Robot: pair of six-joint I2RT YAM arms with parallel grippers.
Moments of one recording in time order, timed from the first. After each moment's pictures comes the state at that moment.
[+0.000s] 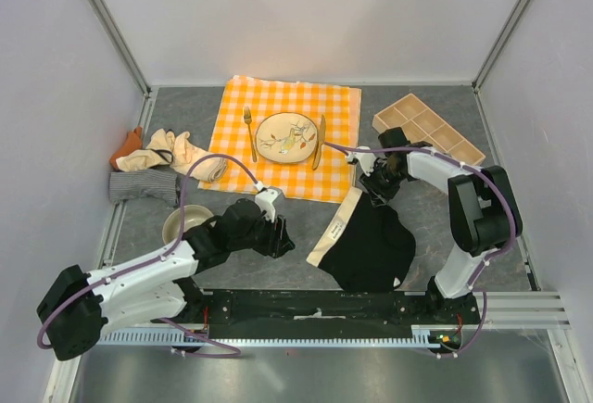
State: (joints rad) left arm -0.87 0.97 0.45 -0.15 0.10 -0.48; right arm 0.27 1.75 1.07 -0.63 -0.32 -0.61
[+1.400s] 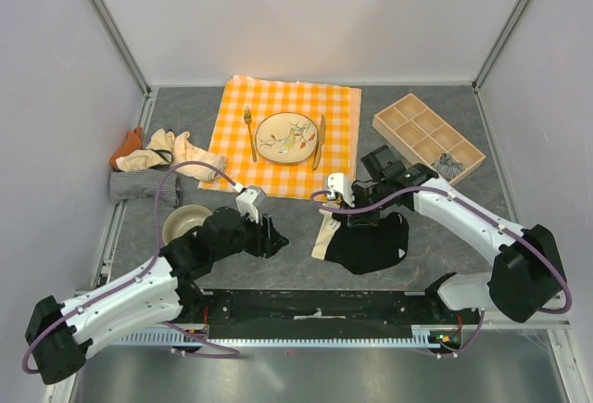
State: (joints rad) left arm -0.87 0.71 0.40 -0.19 0.03 -0.56; right arm 0.55 1.34 0.97 -0.76 -0.57 -0.76
